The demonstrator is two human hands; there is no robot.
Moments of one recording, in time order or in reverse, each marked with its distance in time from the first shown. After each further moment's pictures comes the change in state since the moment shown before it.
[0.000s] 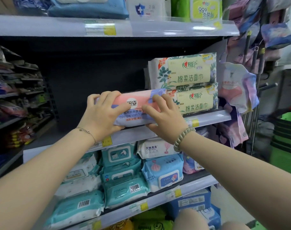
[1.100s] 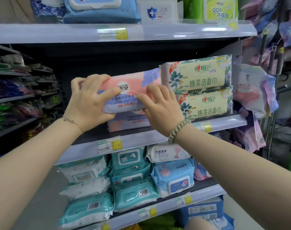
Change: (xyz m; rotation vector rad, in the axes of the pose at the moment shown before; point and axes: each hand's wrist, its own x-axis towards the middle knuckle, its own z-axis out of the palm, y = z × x) left_hand 0.005 -0.053 -0.030 0.039 0.168 -0.015; right_hand 0.052 -0.023 0.003 -0.020 0.190 -0.036
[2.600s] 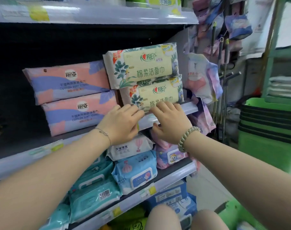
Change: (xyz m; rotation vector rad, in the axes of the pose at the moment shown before) left_hand 0.052 0.175 0.080 -0.291 -0.270 0.335; right_hand -0.112 0.097 -0.063 -0.189 -0.614 0.251
